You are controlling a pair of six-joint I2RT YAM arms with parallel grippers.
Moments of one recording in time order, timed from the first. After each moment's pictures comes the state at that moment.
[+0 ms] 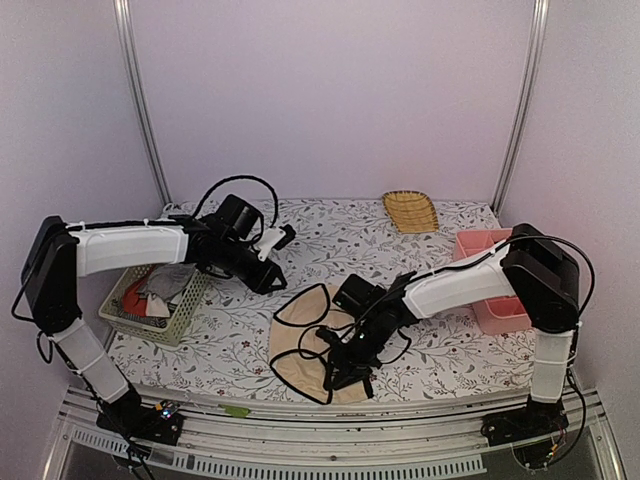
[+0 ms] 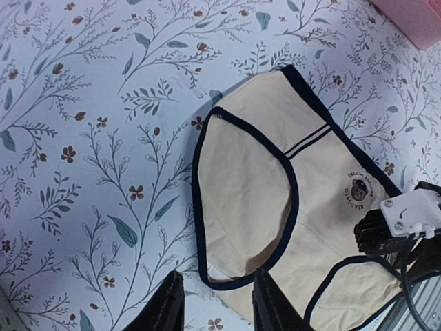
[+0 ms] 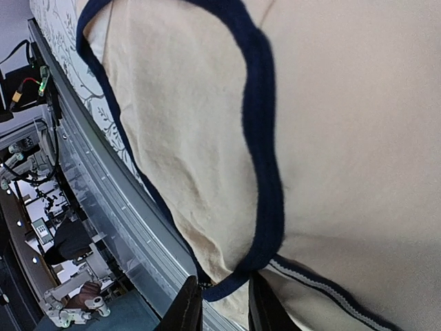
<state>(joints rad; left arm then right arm) -0.65 1.68 1.17 -0.43 0.19 0.06 1.01 1.99 1.17 -0.42 -0.69 0.64</state>
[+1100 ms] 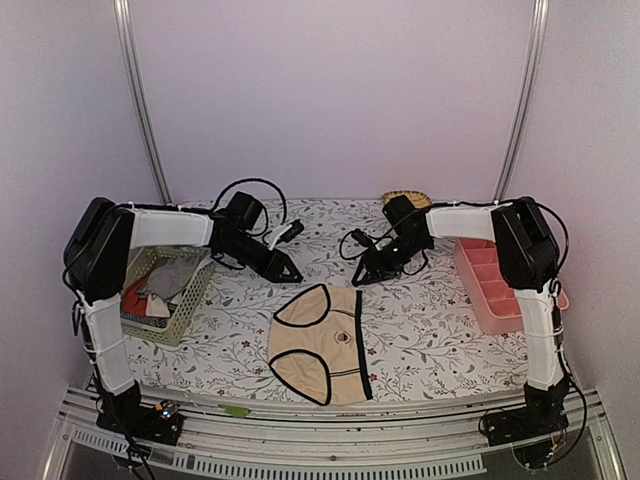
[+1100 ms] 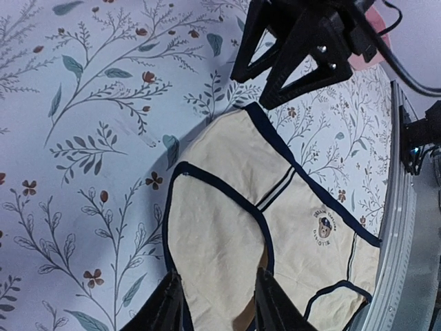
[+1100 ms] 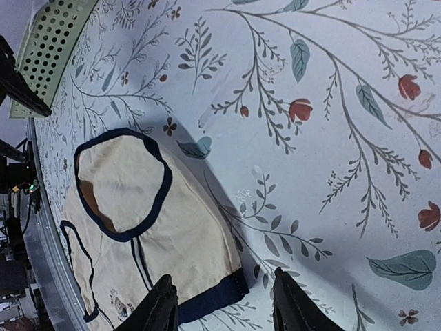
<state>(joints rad) -0.50 1.96 1.34 -0.38 0.65 0.11 0.52 2.25 1.68 -0.61 -0.65 0.01</state>
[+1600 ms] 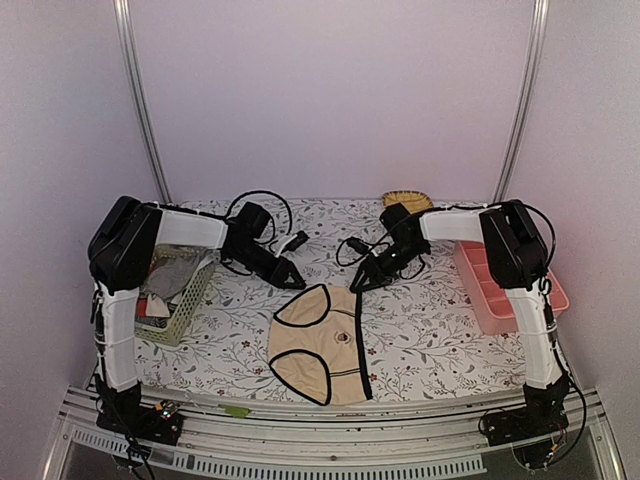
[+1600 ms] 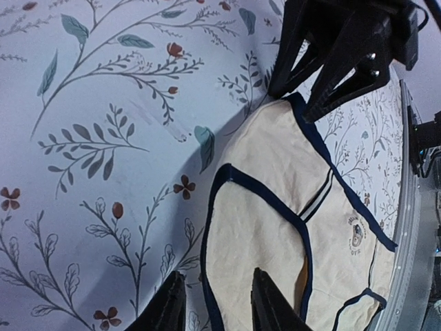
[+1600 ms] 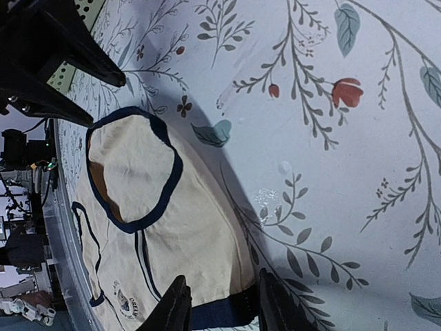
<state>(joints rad) -0.48 2.13 1.43 -0.38 0.69 0.12 0.51 2.35 1.75 -0.69 -0.76 -0.08</state>
